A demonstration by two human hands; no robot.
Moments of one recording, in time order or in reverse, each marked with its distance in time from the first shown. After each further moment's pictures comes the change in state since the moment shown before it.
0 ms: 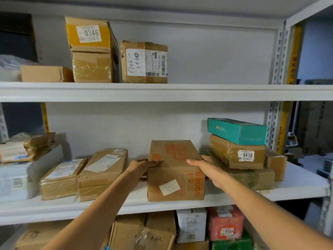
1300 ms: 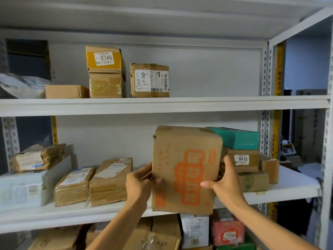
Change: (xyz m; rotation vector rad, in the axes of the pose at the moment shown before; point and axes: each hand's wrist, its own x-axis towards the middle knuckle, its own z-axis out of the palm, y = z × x) left_hand -0.076 -0.019 0.000 -0.184 0.151 0.378; right_hand -0.080 0.028 -0.003 0.013 0.436 -0.458
